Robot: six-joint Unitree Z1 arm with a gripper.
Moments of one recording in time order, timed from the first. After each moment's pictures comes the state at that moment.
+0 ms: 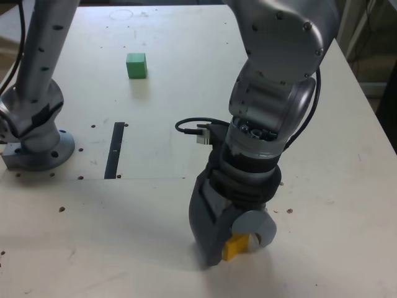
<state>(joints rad) -0.48 2.17 -1.61 1.12 -0.20 -0.81</state>
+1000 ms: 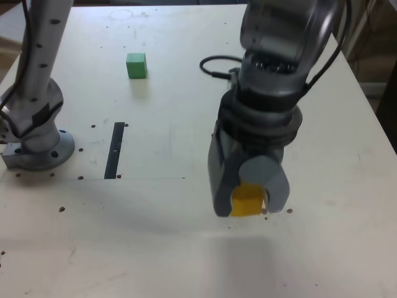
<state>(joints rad) -0.45 2.13 -1.88 1.41 -0.10 -0.49</state>
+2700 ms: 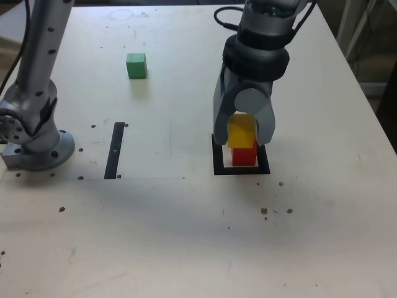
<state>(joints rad) -0.12 2.09 -1.72 1.37 -0.01 -0.09</state>
